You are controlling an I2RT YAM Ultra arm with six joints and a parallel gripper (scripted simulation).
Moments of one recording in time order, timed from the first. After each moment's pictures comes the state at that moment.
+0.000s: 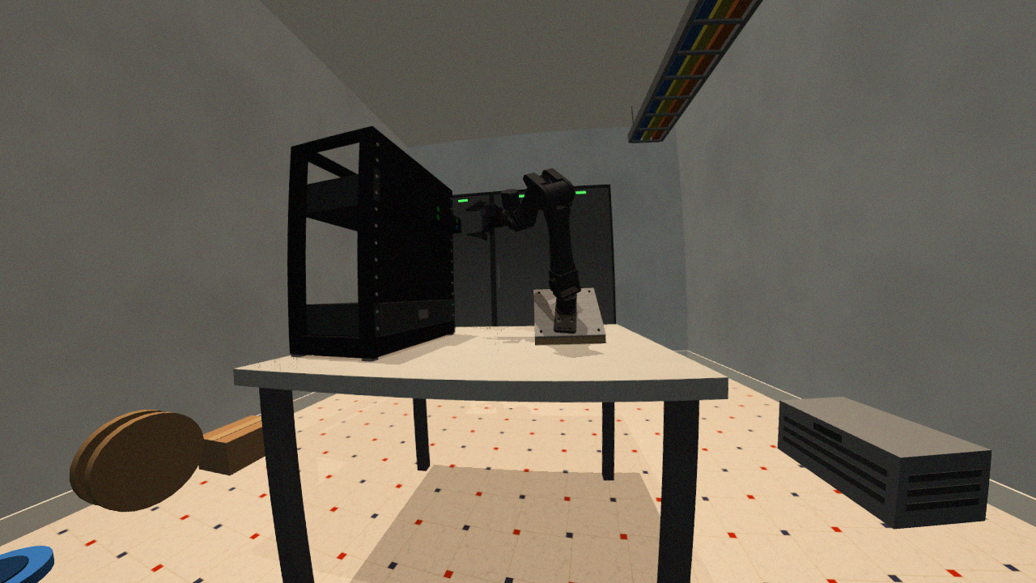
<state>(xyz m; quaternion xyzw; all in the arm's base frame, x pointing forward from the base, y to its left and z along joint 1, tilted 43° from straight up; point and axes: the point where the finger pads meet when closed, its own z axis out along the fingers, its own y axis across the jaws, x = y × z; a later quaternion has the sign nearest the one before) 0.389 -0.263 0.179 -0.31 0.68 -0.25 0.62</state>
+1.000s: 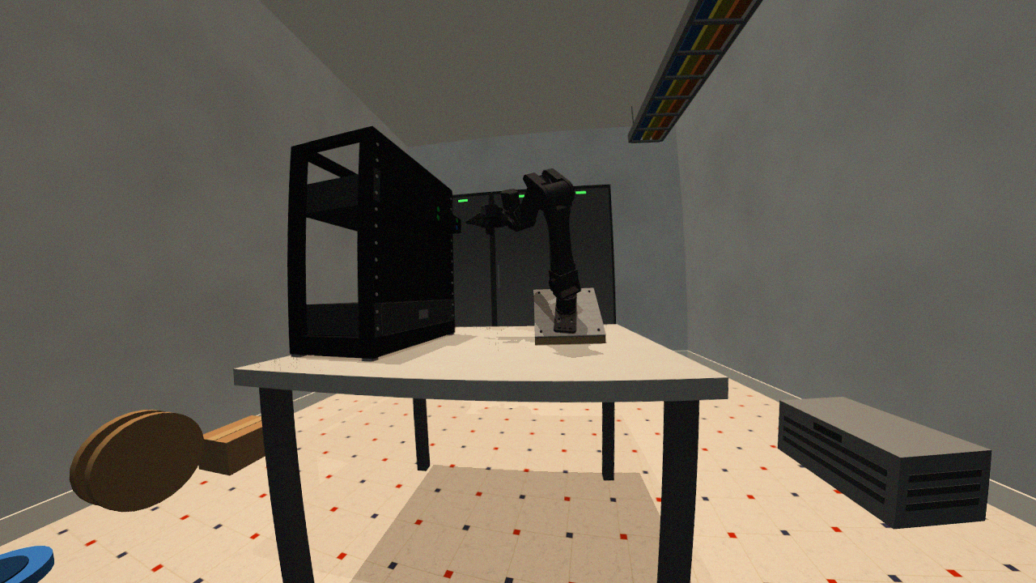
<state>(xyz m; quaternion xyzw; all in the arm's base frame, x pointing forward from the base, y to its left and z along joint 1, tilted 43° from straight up) 0.389 -0.263 0.179 -0.31 0.68 -0.25 0.62</state>
